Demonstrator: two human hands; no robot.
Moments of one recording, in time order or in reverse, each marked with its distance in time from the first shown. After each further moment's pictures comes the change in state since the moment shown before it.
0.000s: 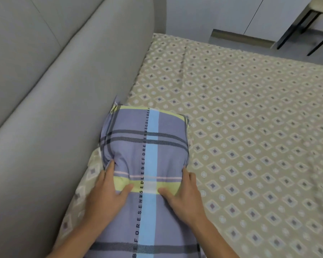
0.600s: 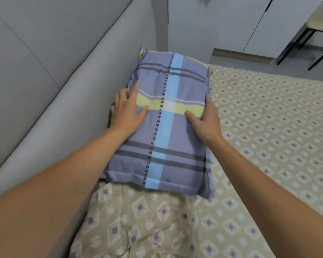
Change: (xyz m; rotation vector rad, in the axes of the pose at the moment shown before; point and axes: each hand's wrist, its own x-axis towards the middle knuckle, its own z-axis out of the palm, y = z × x) left_hand 0.296 0.144 -0.075 0.087 0.284 0.381; right_hand 0.267 -0.122 -0.119 0.167 0.354 -0.183
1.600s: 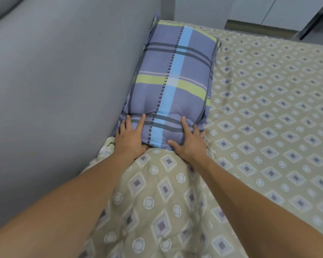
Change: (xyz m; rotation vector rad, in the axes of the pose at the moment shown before) left_hand -0.091 -0.105 0.168 0.355 -0.445 -0.152; right_hand -0.046 0.156 0.133 -0.441 -0.326 0.052
